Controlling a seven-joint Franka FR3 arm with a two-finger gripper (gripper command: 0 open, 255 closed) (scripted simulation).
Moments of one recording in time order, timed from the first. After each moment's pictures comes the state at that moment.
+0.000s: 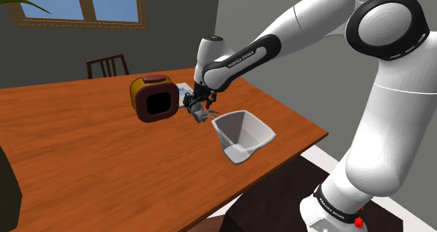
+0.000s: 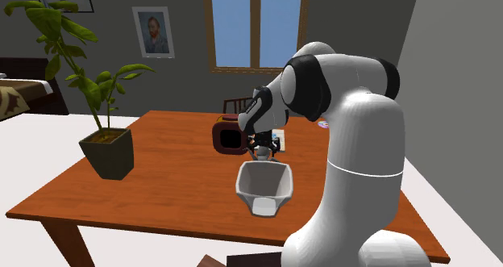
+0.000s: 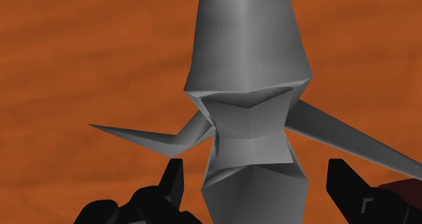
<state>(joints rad) -0.06 0.25 0.22 -2.08 -0.17 2.47 0.55</state>
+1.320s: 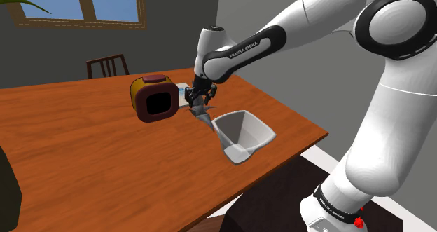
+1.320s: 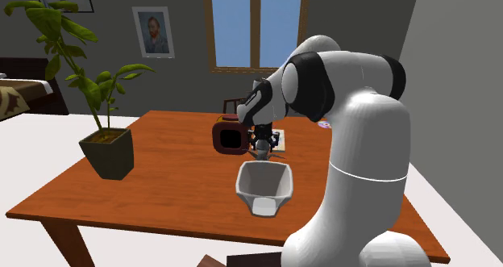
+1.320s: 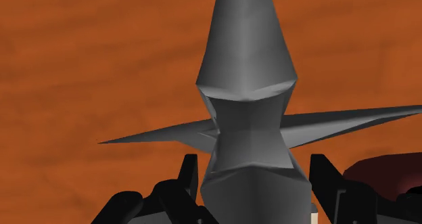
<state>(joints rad) -0.07 0.21 0.23 -2.05 -0.14 2.40 0.53</state>
